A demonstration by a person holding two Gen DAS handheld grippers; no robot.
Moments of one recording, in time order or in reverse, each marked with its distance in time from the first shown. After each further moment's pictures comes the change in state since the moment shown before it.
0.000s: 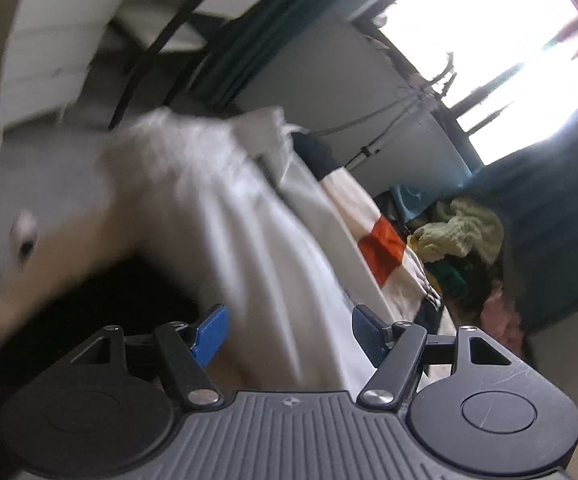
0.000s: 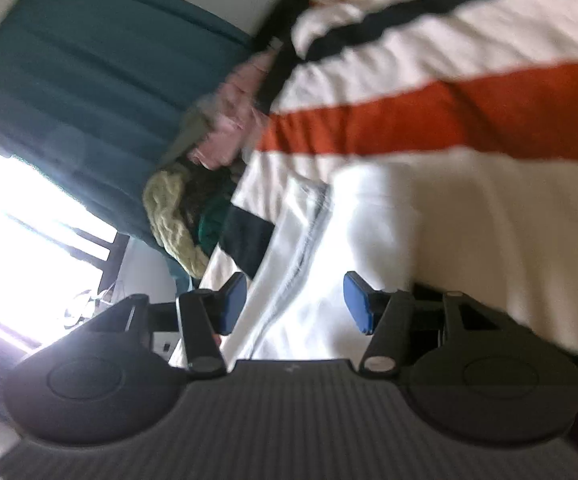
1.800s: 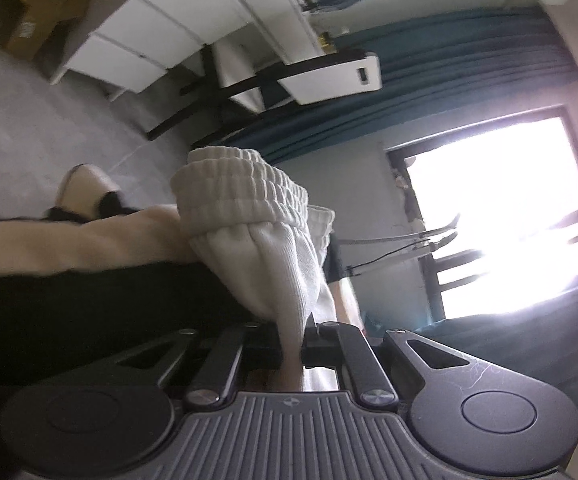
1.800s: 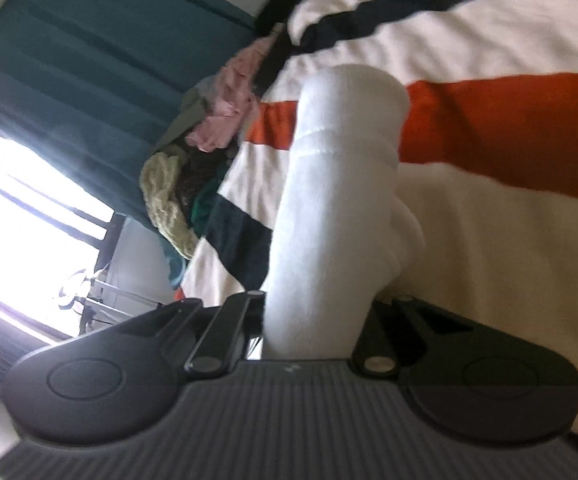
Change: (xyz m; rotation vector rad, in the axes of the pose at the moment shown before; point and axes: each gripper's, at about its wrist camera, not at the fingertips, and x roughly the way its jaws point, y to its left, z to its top) left arm -0.038 0.131 -0.031 -0.381 -0.297 -0.147; right arm 0.009 -0.033 0.027 -0.043 0.038 -0.005
